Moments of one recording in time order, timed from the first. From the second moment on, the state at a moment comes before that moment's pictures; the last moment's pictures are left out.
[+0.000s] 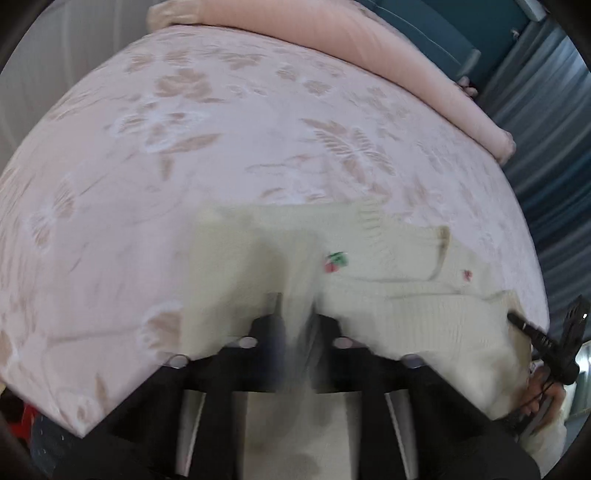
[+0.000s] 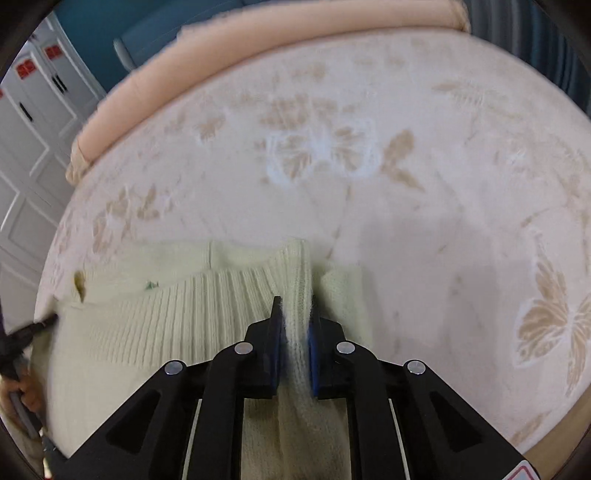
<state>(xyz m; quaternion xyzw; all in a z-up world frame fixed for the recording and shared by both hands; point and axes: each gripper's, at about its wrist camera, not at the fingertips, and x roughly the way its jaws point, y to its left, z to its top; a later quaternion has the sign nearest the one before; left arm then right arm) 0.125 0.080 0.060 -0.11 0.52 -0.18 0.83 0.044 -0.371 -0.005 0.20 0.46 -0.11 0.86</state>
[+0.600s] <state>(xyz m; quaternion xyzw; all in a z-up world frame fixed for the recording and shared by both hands) 0.121 0.055 0.099 -0.06 0.44 -0.10 0.89 0.035 -0.216 0.009 0.08 0.45 0.03 0.89</state>
